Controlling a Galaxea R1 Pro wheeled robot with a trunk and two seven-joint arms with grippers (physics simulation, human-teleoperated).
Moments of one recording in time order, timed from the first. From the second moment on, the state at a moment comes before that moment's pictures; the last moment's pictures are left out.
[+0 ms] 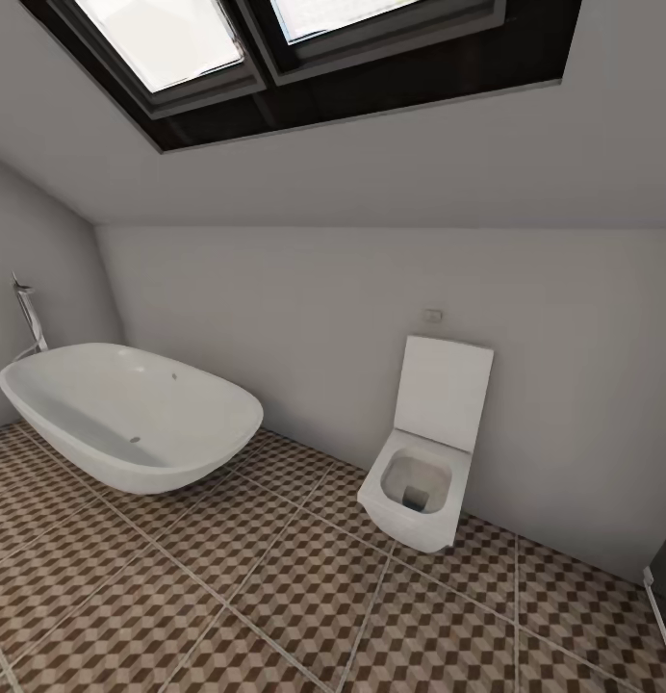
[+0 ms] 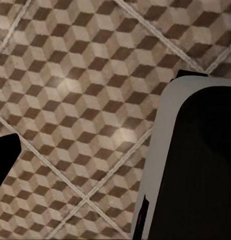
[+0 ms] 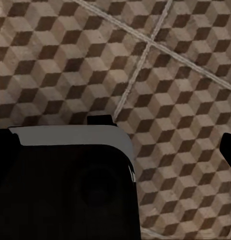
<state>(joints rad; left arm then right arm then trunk) 0.01 0.09 0.14 0.07 0.02 -0.37 0.12 0.00 0.03 0.00 -0.10 0.00 -0.30 -0.17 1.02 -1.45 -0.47</state>
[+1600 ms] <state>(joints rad) 0.01 0.06 0.14 0.06 0.02 -0.37 0.12 0.00 0.03 0.00 -0.10 -0.01 -0.31 -0.17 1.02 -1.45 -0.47</state>
